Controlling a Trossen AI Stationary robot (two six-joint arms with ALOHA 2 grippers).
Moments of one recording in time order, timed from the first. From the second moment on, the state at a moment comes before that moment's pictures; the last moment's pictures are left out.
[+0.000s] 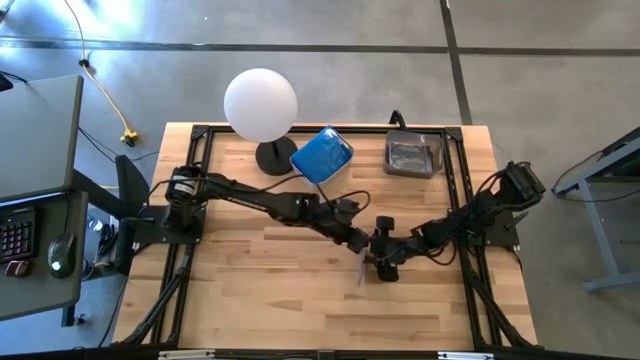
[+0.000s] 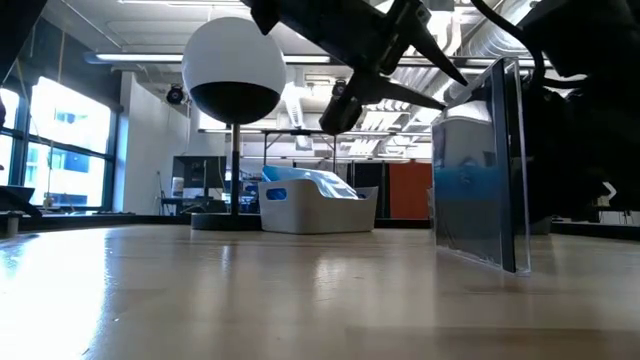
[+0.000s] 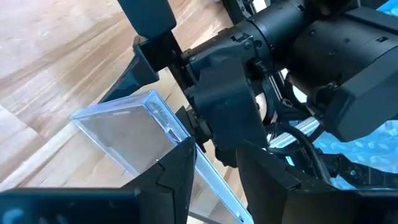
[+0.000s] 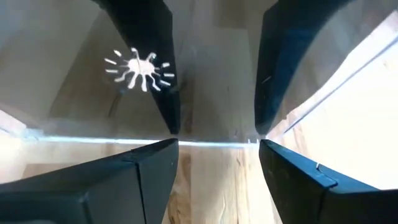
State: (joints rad) left arm -0.12 2.01 1.47 -0.13 0.10 -1.07; right arm 0.40 1.61 0.46 0.38 0.36 0.26
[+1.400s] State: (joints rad) left arm -0.09 2.04 1.46 -0.01 0.08 -0.89; right arm 0.42 1.33 0.46 0.09 0.41 0.25
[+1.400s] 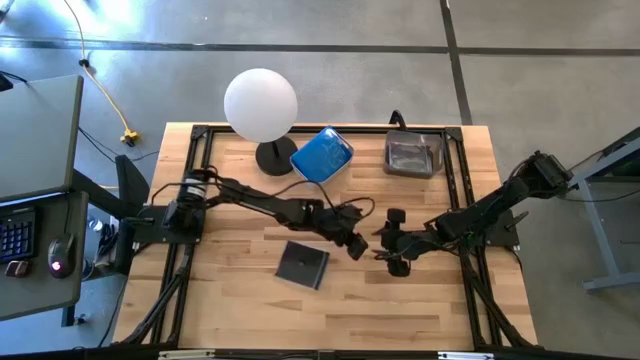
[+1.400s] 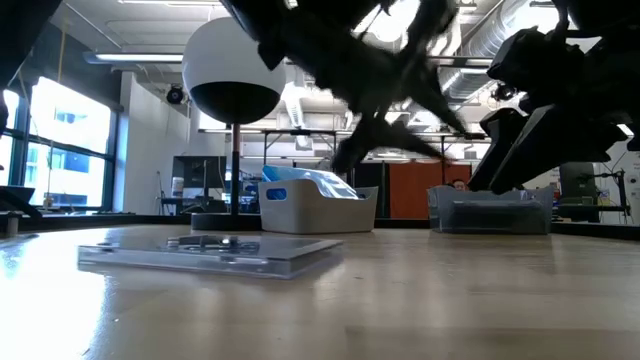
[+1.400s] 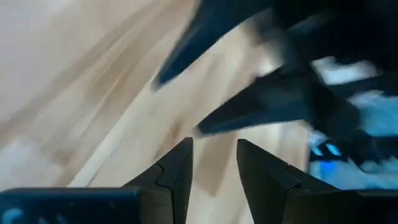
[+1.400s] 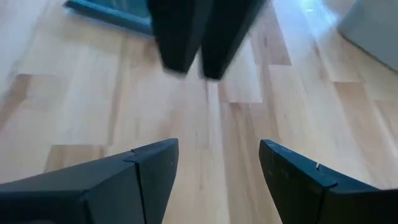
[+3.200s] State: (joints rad) left arm -0.38 1.59 0.58 0.19 -0.22 -1.78; right arm 0.32 1.87 0.90 0.19 0.31 -0.57
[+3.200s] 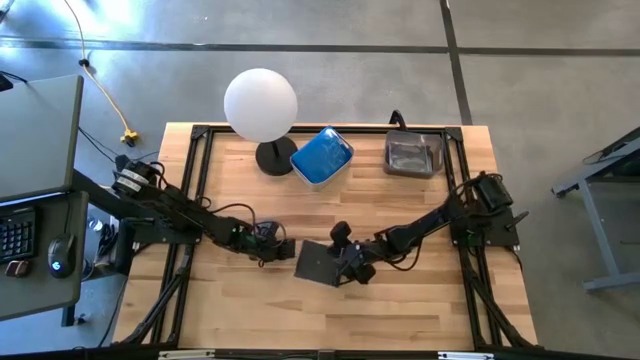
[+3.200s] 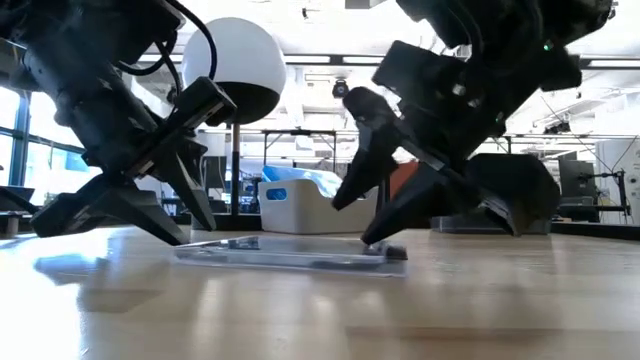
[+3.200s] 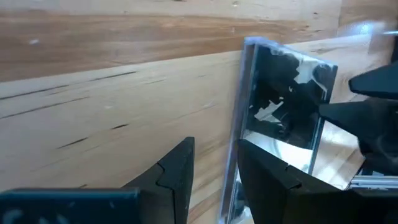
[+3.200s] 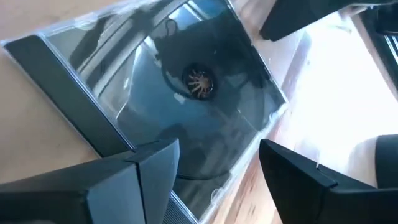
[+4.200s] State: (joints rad) left arm -0.21 1.84 0.72 0.50 -0.02 -1.60; right arm 0.39 1.72 0.74 0.12 0.27 -0.57
